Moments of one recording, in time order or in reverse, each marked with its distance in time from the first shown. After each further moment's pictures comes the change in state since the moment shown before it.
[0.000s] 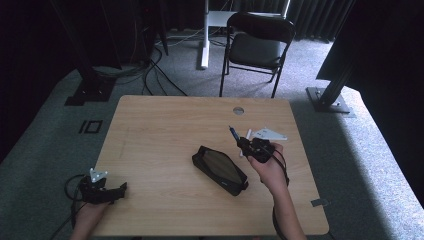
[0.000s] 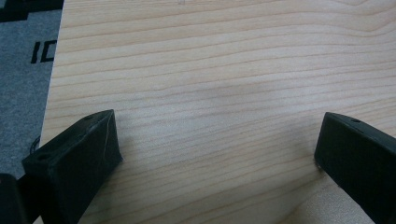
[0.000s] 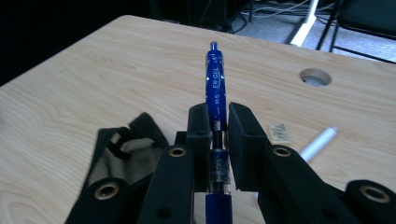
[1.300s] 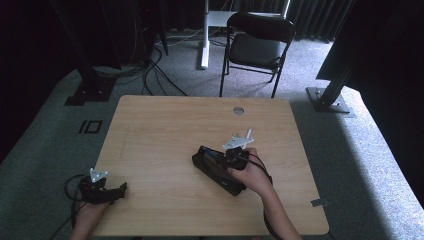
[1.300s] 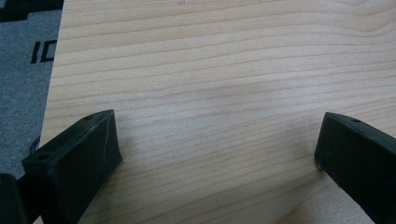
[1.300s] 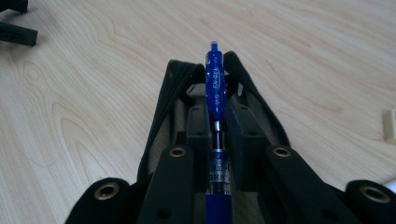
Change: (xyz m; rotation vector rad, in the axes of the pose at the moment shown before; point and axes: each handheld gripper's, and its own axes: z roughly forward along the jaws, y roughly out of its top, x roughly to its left) left arm 0.000 0.000 0.000 0.000 0.000 0.000; right arm 0.041 -0.017 0.045 0.242 0.207 -0.198
